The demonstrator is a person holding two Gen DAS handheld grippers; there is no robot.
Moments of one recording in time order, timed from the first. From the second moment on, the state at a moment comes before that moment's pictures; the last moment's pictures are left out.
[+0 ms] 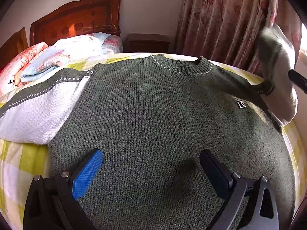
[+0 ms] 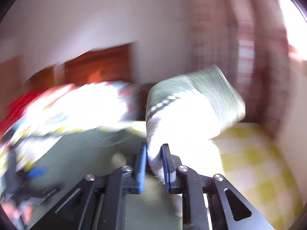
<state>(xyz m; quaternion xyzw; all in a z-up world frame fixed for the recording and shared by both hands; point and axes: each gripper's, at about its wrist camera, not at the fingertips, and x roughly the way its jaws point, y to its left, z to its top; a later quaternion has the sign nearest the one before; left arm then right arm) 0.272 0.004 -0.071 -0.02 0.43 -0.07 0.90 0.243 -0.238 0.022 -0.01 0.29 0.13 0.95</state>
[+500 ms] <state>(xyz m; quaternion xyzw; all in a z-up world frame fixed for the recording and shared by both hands) 0.280 0.031 -0.062 -0.16 0.43 -0.16 0.87 0.207 -0.247 -0.075 0.02 0.41 0.07 0.91</state>
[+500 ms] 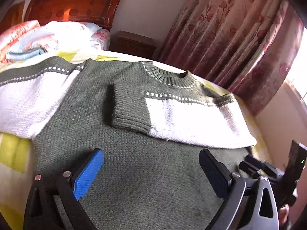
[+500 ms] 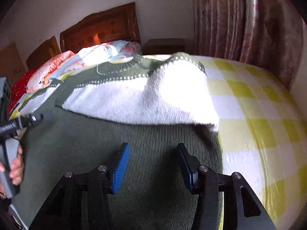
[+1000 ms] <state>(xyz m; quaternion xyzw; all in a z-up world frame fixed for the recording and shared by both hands) 0.297 0.030 -0.047 -0.24 0.38 -0.14 0.88 0.203 -0.290 -0.076 0.14 0.38 0.04 0.91</state>
